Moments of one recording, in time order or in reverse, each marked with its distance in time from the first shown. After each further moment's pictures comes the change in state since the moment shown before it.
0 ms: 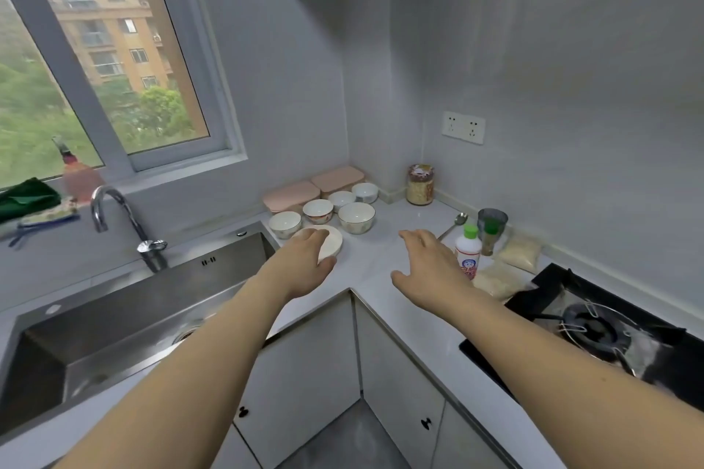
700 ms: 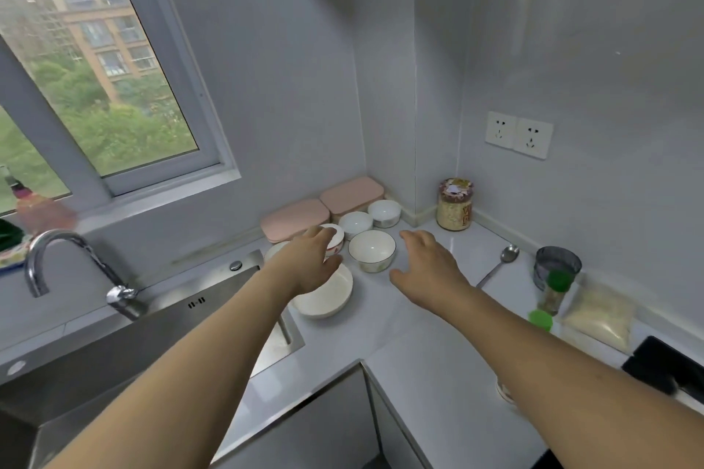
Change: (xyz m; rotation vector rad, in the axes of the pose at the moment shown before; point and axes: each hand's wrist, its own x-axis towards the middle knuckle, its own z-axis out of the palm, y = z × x) left_hand 0.230 -0.056 0.019 0.081 -0.081 -0.080; right_hand 0.248 0.045 0.033 0.116 -0.075 -0.027
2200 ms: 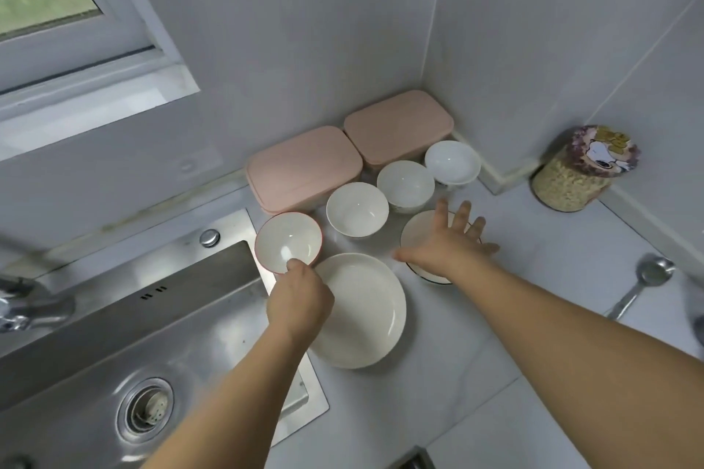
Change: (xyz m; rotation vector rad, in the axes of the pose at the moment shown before) left_hand 0.191 -0.173 0.176 -0.265 -0.210 -0.720; right_hand 0.337 0.016 0.180 -0.207 -0.494 0.522
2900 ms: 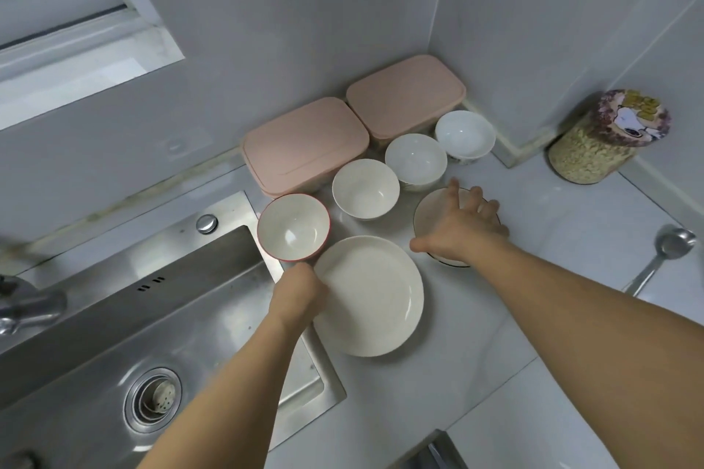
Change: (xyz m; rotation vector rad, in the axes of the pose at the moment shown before) left_hand 0.028 -0.029 0.011 -0.043 -0.307 -0.010; right_hand 0.020 0.000 0.019 -0.063 0.027 0.007
